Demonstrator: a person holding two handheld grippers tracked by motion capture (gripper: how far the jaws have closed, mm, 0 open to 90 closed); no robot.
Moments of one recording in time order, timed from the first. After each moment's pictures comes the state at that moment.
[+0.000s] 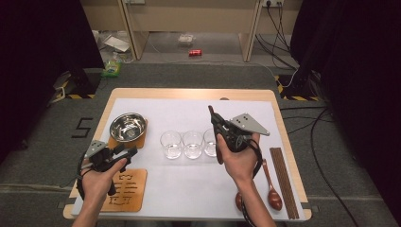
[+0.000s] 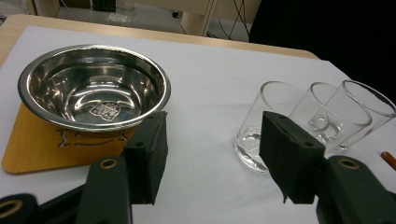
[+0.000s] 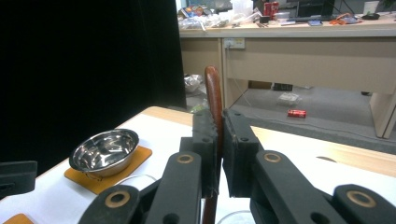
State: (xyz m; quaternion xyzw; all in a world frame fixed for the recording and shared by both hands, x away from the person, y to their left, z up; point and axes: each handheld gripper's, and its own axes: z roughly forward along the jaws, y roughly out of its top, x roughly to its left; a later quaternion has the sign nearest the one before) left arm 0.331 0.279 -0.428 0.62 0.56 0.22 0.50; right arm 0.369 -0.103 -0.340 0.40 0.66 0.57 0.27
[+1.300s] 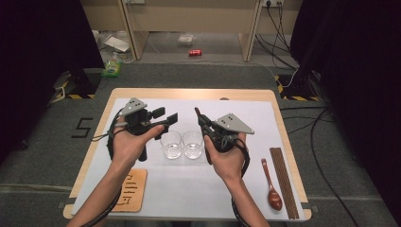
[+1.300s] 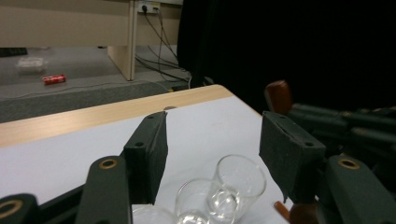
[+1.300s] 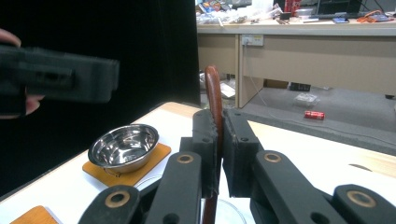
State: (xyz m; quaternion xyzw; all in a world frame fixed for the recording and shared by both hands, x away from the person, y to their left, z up) left arm 0.383 0.169 -0.310 0.68 0.42 0.18 0.57; right arm 0.373 -0.073 -0.346 0.38 0.68 0.57 0.25
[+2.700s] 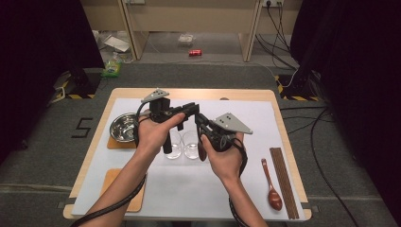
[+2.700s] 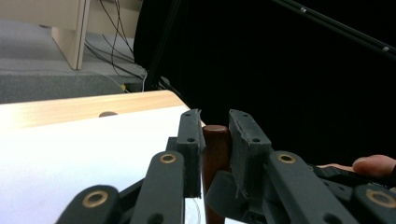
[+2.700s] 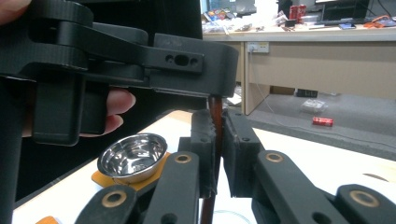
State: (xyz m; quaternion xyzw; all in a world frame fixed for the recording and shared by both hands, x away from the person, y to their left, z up) left arm 0.409 0.122 -0.306 0.66 0.42 0.09 0.62; right arm 0.373 -0.067 -0.344 0.37 0.67 0.59 0.24
